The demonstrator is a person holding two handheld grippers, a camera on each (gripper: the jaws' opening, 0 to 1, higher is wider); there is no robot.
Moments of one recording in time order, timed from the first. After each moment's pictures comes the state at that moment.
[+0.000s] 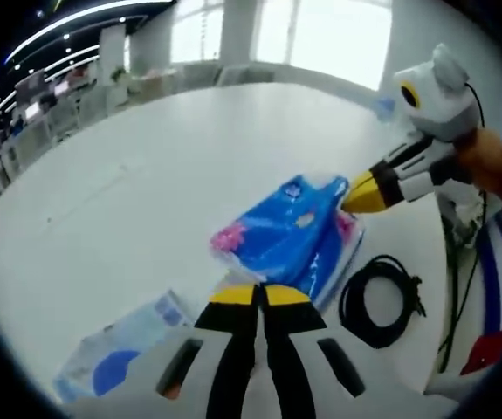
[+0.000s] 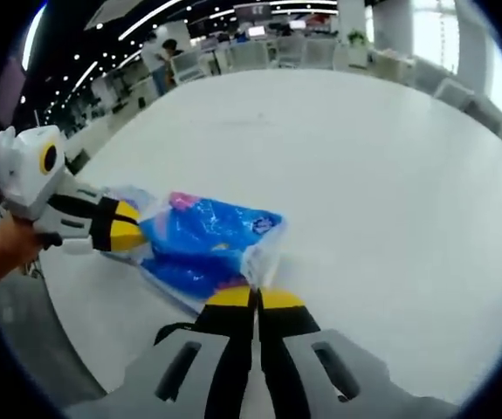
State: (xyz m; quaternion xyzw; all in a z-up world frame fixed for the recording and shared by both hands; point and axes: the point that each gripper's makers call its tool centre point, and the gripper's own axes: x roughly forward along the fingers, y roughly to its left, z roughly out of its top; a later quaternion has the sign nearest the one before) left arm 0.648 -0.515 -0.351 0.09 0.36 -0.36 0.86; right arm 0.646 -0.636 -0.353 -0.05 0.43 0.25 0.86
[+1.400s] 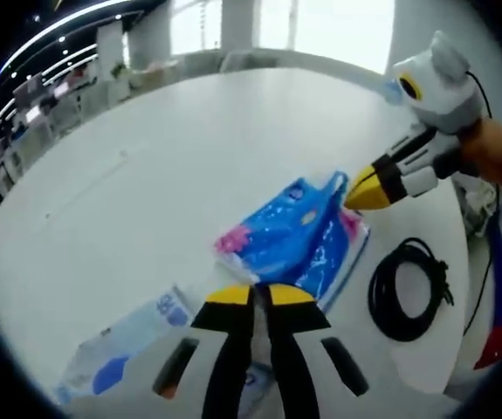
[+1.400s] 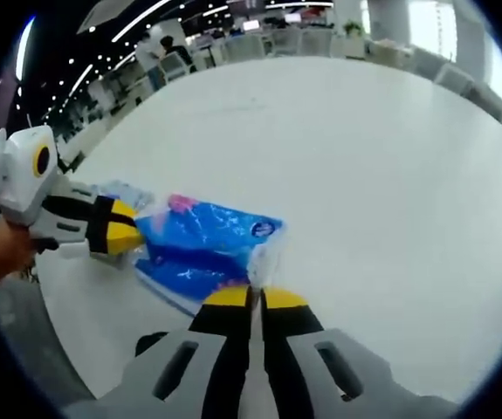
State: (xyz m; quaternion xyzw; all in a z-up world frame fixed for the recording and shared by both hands) left arm 0.658 -0.507 -0.378 0.12 0.37 -0.34 0.85; right arm 0.656 -0.633 -0.384 -0.03 0.45 0.25 0.86
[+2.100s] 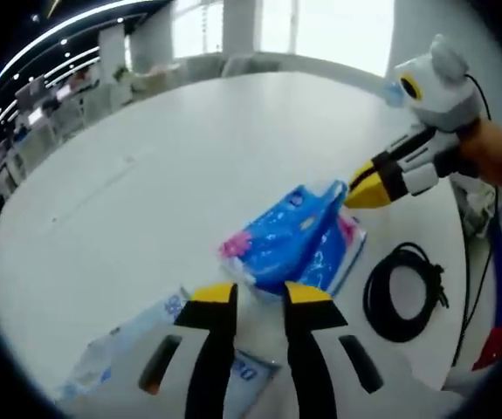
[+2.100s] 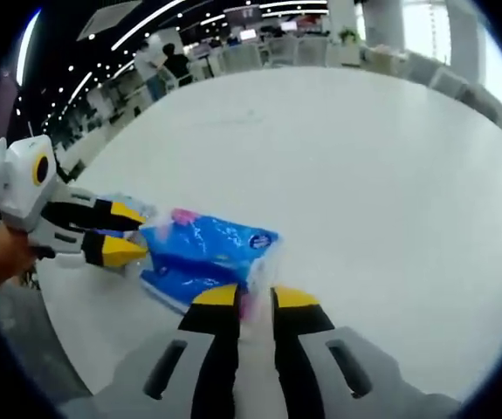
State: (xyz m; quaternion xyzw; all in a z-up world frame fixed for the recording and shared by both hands) left arm 0.658 -0.504 -0.364 0.12 0.36 -0.34 0.86; right arm 0.659 -0.636 -0.367 -0.02 0.42 0.24 0.87
